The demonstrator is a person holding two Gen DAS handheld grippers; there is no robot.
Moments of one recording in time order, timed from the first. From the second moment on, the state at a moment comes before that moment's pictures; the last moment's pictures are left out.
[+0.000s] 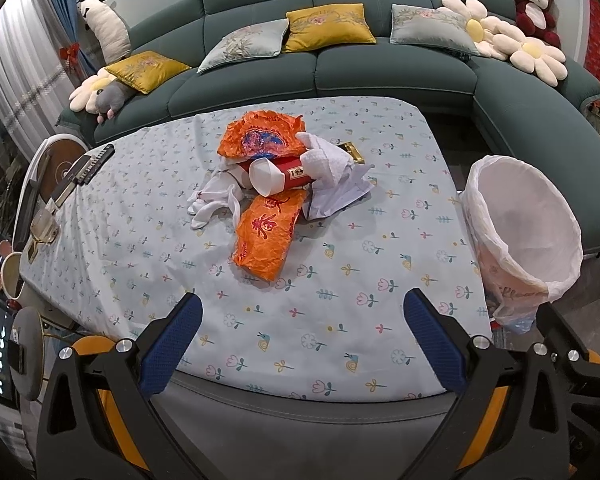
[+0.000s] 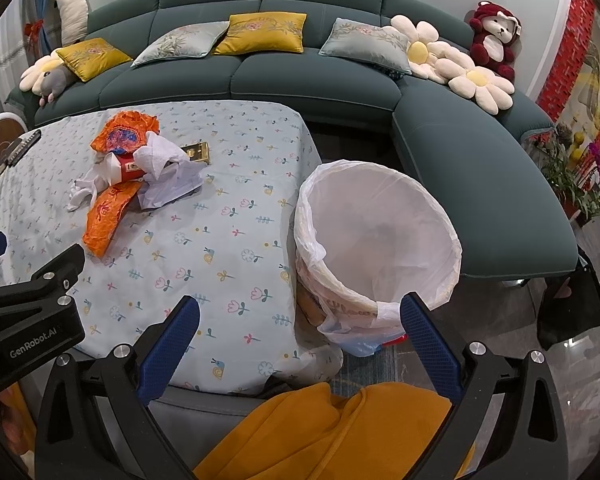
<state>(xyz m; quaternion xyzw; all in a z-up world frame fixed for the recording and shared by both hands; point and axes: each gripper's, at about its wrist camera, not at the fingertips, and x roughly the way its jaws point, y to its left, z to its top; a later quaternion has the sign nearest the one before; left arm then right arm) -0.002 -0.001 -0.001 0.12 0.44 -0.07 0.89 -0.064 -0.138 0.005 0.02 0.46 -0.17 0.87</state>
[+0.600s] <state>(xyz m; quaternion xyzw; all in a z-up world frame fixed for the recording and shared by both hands) -0.003 0.000 0.002 0.12 0.43 -0.06 0.89 -0.064 -0.138 0.005 0.02 0.46 -0.17 0.87</state>
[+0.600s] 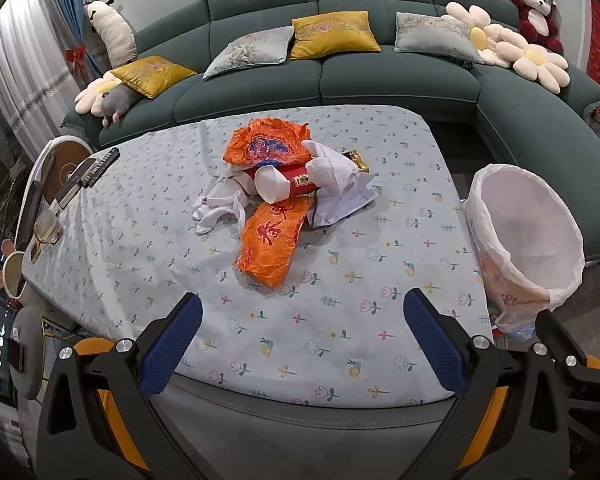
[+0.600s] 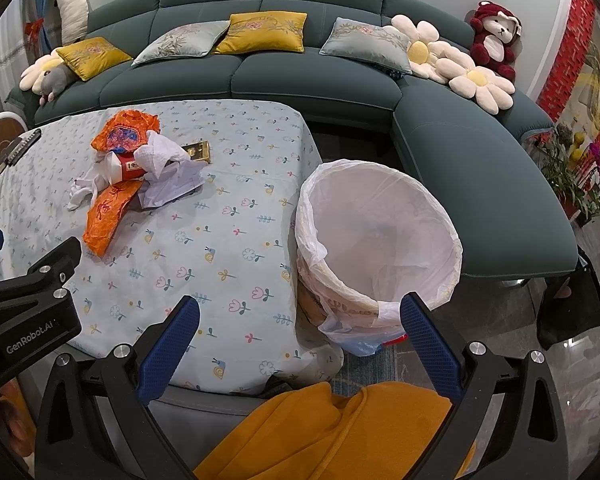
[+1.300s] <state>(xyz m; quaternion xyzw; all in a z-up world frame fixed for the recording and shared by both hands) -0.002 0.002 -0.001 0.11 0.44 -0.07 0.89 -0.064 -0.138 0.004 0.02 0.46 -0.17 0.87</state>
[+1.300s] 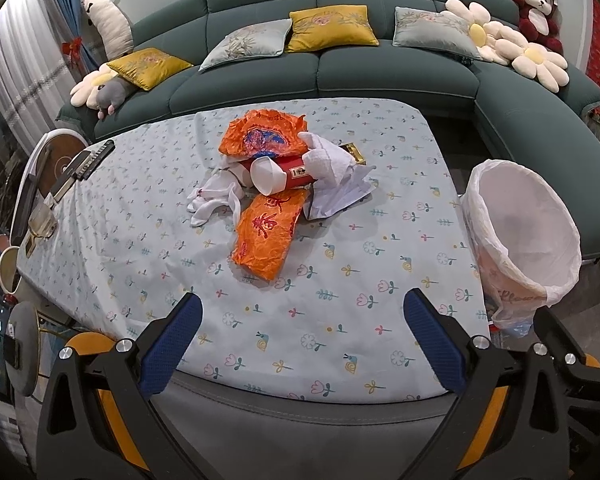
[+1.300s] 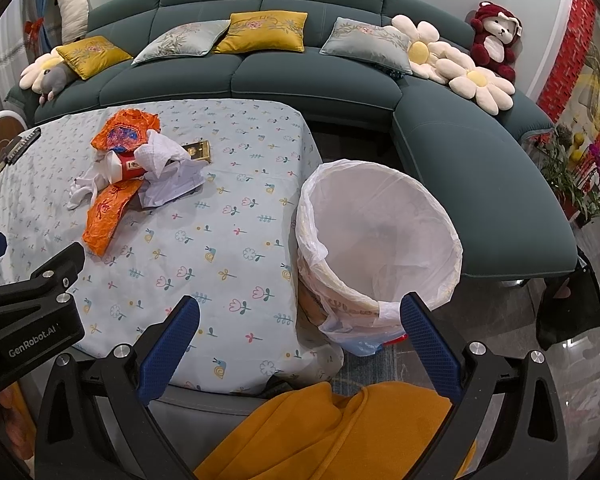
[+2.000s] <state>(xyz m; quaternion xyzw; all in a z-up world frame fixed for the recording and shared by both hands) 0.039 0.023 -0.033 0.09 0.45 -0.09 0.88 -0.026 -0.140 -0.008 0.02 0.47 -0.19 0.86</state>
